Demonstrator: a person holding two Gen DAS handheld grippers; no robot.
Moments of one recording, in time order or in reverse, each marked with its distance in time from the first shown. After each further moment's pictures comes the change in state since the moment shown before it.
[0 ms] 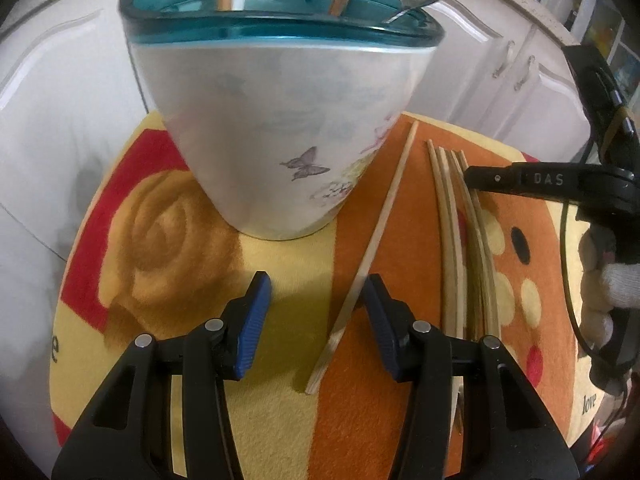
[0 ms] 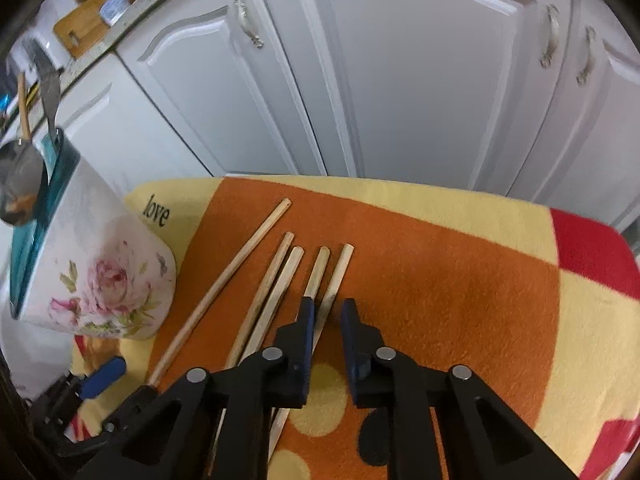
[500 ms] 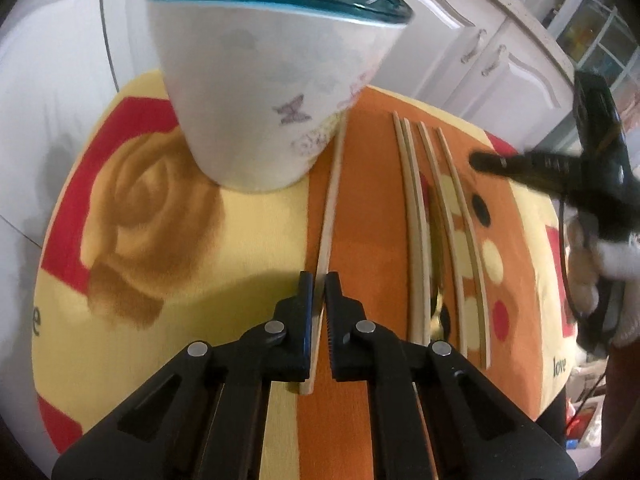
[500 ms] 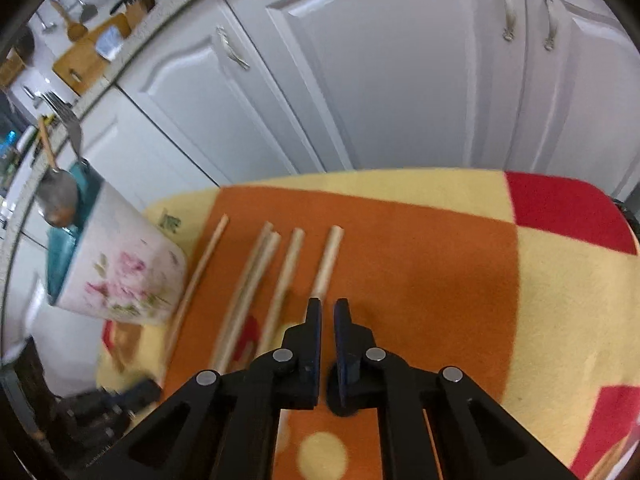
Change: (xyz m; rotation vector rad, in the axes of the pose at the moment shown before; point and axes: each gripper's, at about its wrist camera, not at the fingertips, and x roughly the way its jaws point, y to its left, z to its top) left arm -0.012 0.010 -0.015 0.005 0.086 -0.139; right arm -0.029 -0.035 -0.015 0.125 -0.037 0.125
